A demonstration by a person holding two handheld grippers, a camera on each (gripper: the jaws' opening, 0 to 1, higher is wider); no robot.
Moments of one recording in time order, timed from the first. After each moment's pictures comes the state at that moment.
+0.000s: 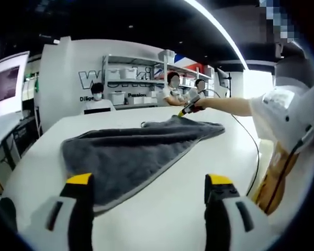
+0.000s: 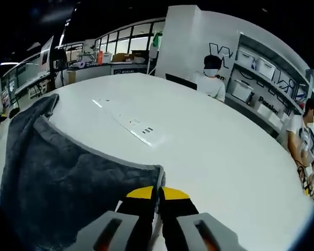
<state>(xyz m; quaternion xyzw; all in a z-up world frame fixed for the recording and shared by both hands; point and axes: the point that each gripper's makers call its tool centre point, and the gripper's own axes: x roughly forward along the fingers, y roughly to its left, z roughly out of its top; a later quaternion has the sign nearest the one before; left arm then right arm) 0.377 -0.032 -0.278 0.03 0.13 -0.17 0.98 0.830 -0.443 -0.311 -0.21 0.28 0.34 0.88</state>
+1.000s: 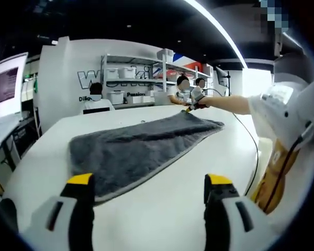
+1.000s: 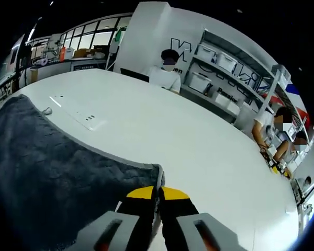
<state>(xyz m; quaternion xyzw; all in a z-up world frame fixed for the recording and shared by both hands) 0.374 -0.034 -0.279 0.03 0.13 -0.18 0.97 0.850 -0.545 -0.304 -0.23 0.29 0.16 0.92</state>
